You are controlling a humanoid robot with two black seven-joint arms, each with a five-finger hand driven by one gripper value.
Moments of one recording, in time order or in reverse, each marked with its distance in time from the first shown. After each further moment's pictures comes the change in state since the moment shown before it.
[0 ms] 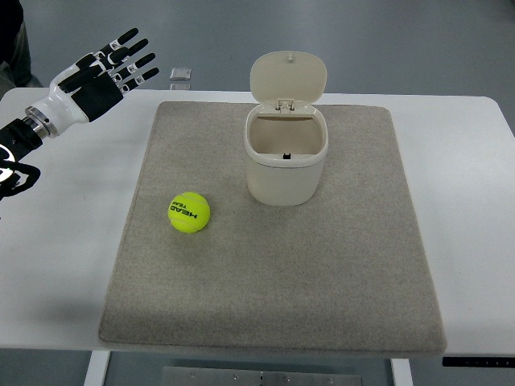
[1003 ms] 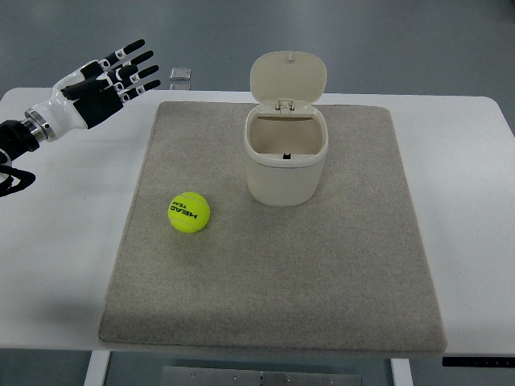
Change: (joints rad) left arm -0.002 0.014 0.000 0.013 0.266 -0.041 -0.054; right arm 0.000 0.000 0.000 0.000 0.000 0.000 0.000
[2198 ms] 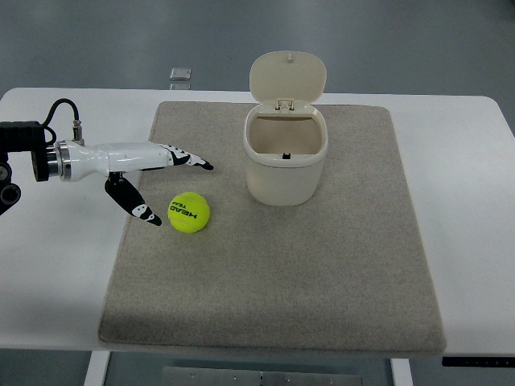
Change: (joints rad) left arm 0.079 0.199 0.083 -0.548 1.667 0.186 -0.531; right arm 0.000 0.000 0.000 0.000 0.000 0.000 0.000
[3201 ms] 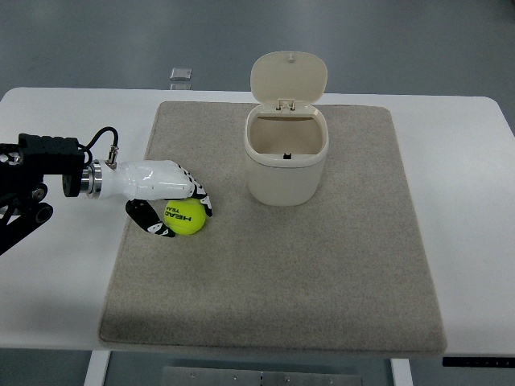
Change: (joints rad) left arm -0.018 -0.084 0.055 0.004 0.274 0.047 -0.009; right arm 0.000 0.000 0.000 0.000 0.000 0.000 0.000
